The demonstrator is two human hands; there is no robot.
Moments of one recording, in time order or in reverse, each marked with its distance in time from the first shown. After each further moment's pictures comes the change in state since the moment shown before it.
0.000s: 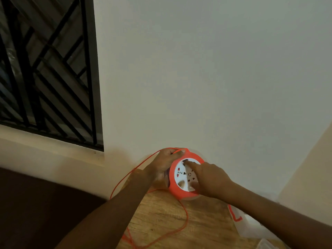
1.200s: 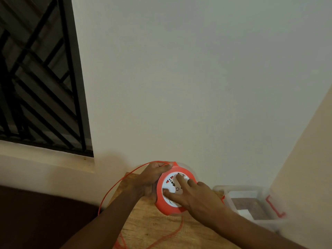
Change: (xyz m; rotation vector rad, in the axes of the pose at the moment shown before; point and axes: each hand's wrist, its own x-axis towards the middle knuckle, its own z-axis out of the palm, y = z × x) left_hand -0.001 -0.032 -0.017 0.050 -0.098 -0.173; right_hand -0.031 -0.014 0.048 -0.235 0.076 -0.311
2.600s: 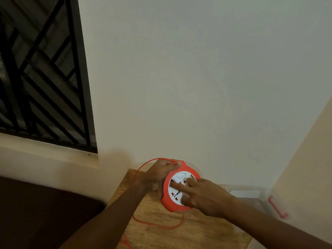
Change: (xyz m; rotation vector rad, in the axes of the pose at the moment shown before) left_hand -0.005 0.007 0.022 0.096 0.001 0.043; right_hand -0.007 0.034 0.010 -0.210 0.025 -0.313
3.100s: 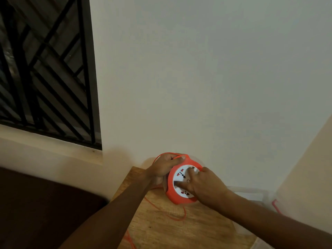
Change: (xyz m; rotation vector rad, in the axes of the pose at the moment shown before) left_hand 0.001 0.008 0.000 -0.096 0.003 0.051; right_hand 0.022 0.005 -0.033 -0.047 -0.140 0.218
